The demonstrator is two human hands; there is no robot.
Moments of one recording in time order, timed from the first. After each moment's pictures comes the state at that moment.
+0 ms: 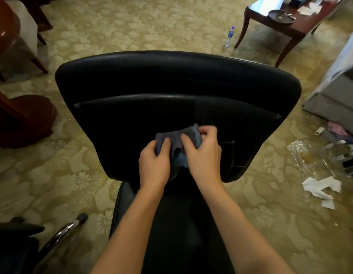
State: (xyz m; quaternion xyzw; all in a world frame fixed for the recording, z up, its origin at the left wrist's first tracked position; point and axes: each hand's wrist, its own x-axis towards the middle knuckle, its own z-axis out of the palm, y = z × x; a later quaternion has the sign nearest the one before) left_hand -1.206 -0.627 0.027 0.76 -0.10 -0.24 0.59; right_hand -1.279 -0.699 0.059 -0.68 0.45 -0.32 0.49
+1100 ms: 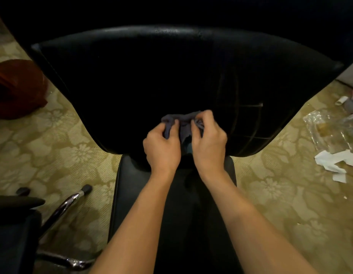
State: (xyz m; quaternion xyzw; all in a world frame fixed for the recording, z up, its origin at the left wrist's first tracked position) left_hand -1.212 -0.635 -0.054 0.83 -0.15 -0.14 0.51; right_hand -1.277 -0.704 -0.058 -0.81 0.38 -0.36 0.27
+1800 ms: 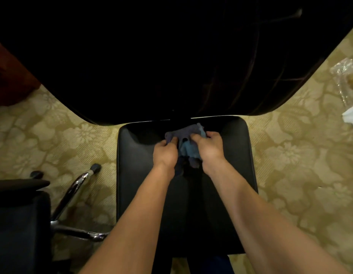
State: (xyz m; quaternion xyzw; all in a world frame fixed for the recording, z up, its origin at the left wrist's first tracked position) left_hand -1.246 -0.590 -0.195 0.76 0.15 -0.45 0.45; right_hand -1.320 -0.663 -0.188 -0.37 0.66 -0.10 0.64
